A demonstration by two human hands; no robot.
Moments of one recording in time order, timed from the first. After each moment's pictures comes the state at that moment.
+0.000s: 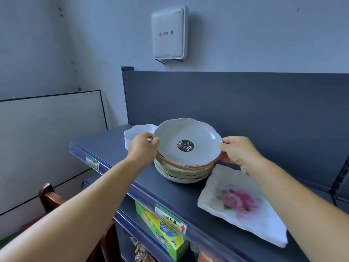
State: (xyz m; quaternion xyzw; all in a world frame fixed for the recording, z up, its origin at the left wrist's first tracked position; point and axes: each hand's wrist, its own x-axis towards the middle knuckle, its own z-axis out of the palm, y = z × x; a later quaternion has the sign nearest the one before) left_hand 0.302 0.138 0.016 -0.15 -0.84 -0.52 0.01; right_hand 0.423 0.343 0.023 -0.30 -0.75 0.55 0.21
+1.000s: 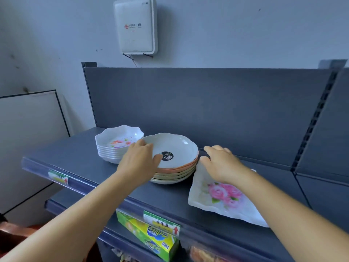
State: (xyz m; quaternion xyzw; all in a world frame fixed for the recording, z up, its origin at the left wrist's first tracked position) left_hand 0.311 0.151 0.006 -0.36 -0.91 -0.18 0.09; right_hand 0.445 0.315 0.005 -0.31 -0.94 0.14 0.08
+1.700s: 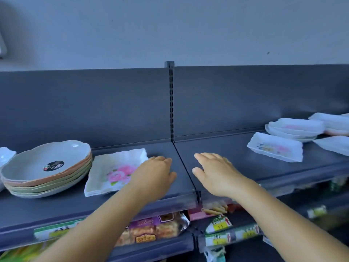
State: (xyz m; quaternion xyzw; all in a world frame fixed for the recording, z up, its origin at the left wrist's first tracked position) left_hand 0.538 0.231 -0.010 -0.72 -0.69 -0.09 0.05; right_hand 0.710 0.267 0.000 -0.51 -0.85 0.07 0.08
